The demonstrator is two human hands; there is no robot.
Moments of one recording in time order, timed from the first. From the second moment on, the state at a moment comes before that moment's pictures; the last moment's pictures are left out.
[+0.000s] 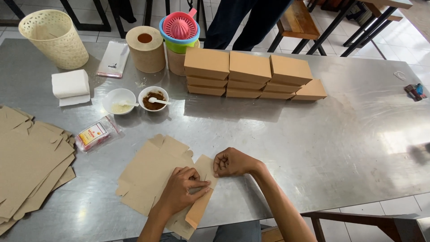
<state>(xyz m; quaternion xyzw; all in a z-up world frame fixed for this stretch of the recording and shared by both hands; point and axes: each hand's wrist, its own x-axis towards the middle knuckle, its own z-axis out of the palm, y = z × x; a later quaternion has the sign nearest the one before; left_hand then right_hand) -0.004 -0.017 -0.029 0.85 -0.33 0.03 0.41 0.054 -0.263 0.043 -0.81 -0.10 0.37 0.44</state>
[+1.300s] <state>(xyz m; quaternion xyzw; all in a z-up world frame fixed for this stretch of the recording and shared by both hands) -0.003 -0.018 -0.034 0.85 -0.33 0.05 0.40 0.048 -0.233 0.053 -0.89 -0.01 0.32 0.32</state>
